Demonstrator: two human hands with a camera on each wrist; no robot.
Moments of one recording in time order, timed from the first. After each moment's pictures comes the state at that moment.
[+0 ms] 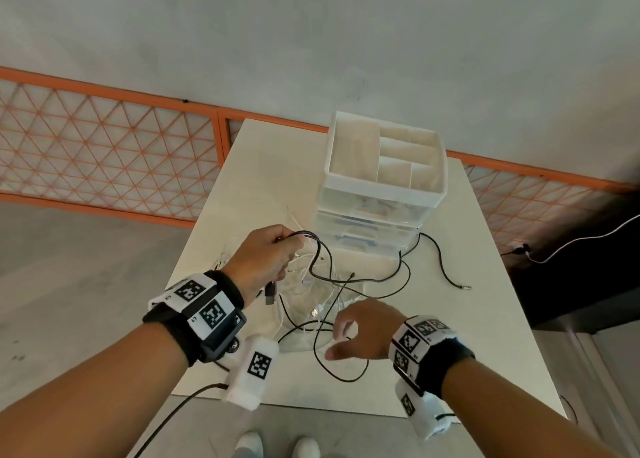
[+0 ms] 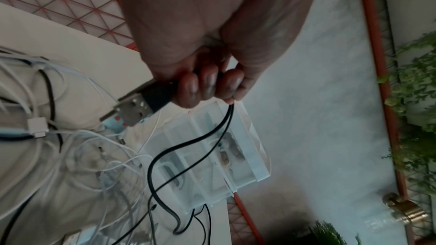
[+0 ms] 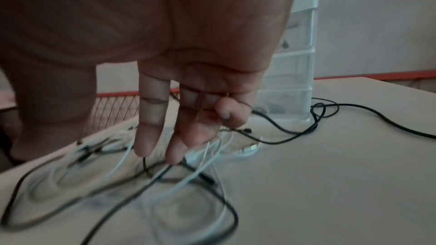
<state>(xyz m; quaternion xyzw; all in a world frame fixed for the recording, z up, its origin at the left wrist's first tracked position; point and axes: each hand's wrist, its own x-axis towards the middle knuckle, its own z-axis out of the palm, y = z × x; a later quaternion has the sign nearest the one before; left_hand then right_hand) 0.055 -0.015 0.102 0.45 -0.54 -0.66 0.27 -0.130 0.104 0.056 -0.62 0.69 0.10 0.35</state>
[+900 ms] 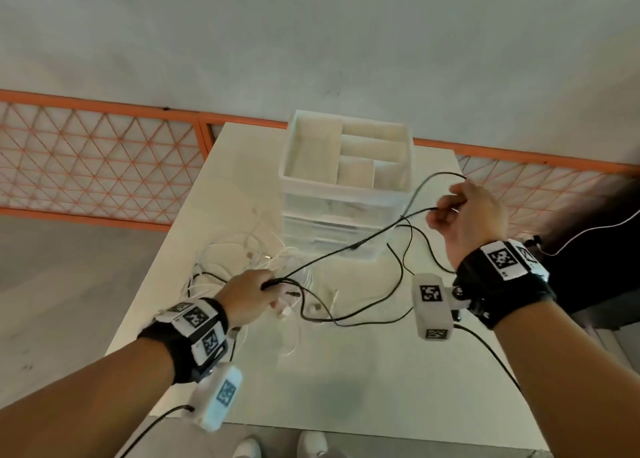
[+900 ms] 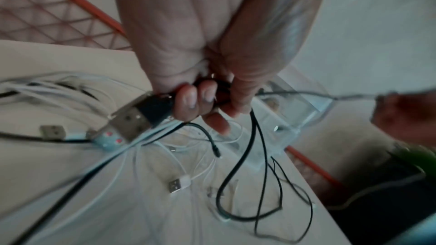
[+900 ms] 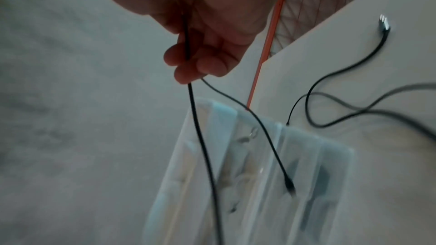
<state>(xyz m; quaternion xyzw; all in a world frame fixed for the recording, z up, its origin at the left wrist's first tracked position) 0.011 -0.006 0.053 0.48 -0.78 -0.41 0.02 -0.290 0.069 0.151 -0.09 0.60 -0.73 0.30</state>
